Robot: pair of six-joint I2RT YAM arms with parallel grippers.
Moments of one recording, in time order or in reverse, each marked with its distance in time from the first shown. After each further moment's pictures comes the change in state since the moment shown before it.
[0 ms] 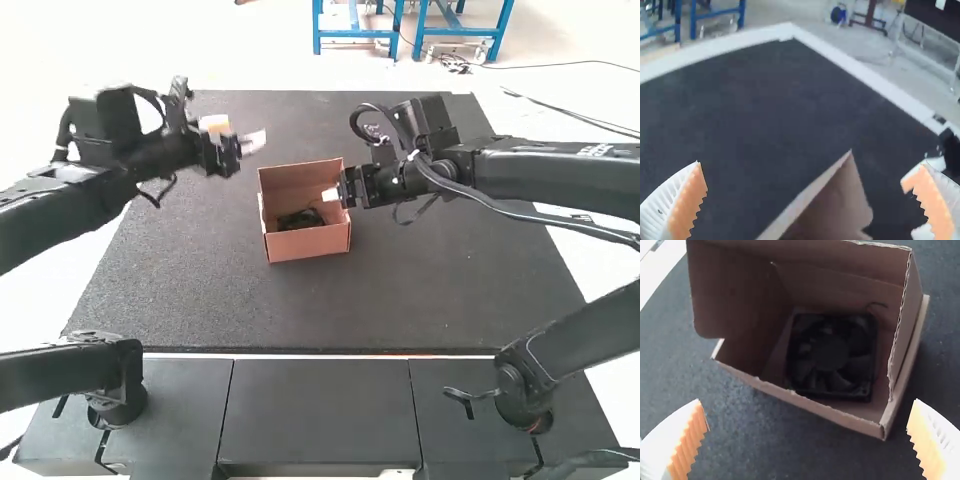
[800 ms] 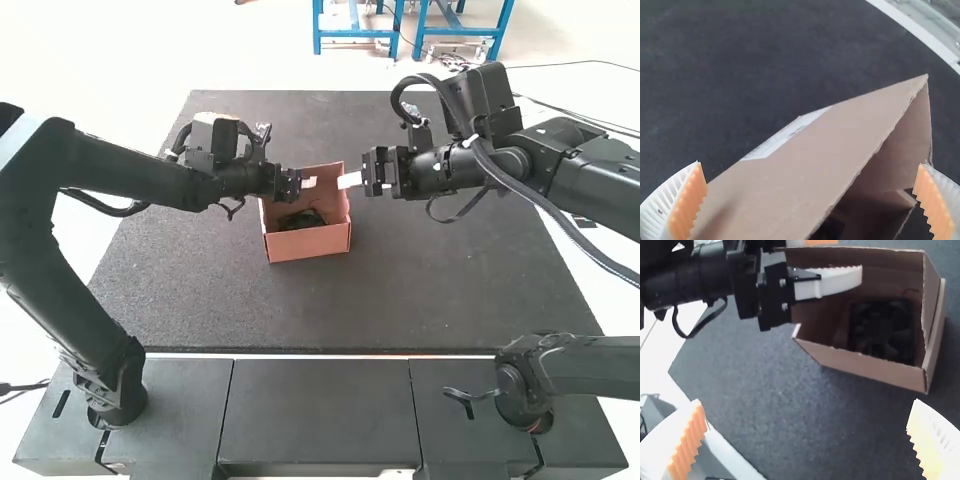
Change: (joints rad) left arm -0.203 0.611 0.081 0.148 -0.205 -0.053; right arm 0.007 -0.308 0.048 -0.301 -0.075 0.154
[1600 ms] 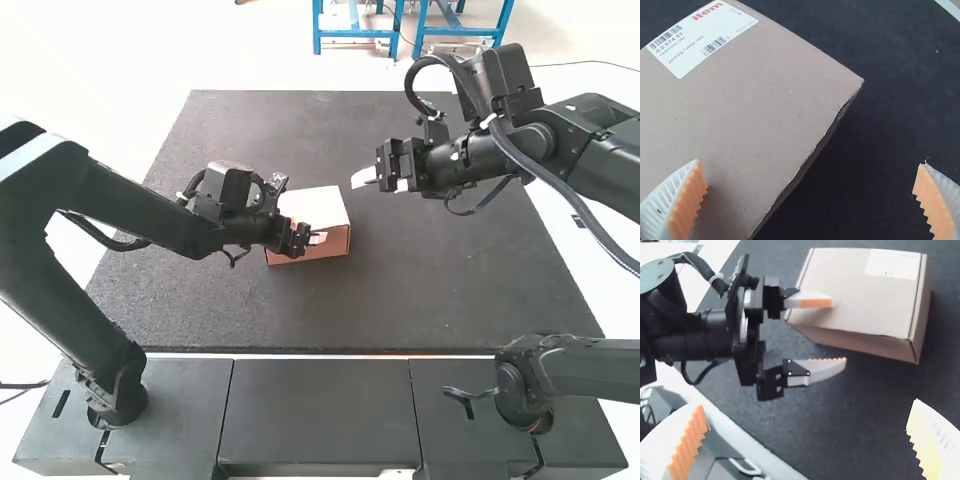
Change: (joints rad) left arm -0.137 -0.014 -0.229 0.141 -0.004 0.032; right arm -0.040 -0.020 0.101 -0.220 -0.019 0.016
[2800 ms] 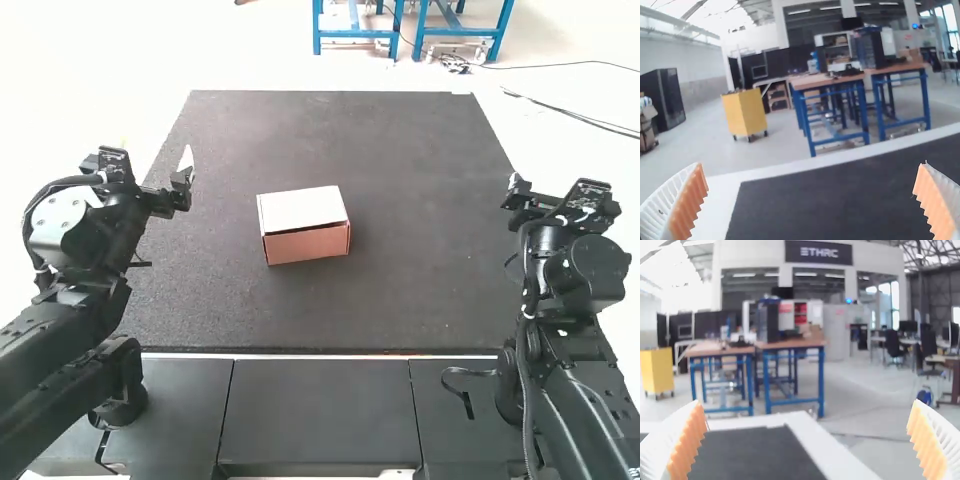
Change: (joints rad) left arm 0.426 -1.007 -0.435 0.275 -0.320 0.253; right arm -0.528 -0.906 -1.017 1.213 0.653 -0.386
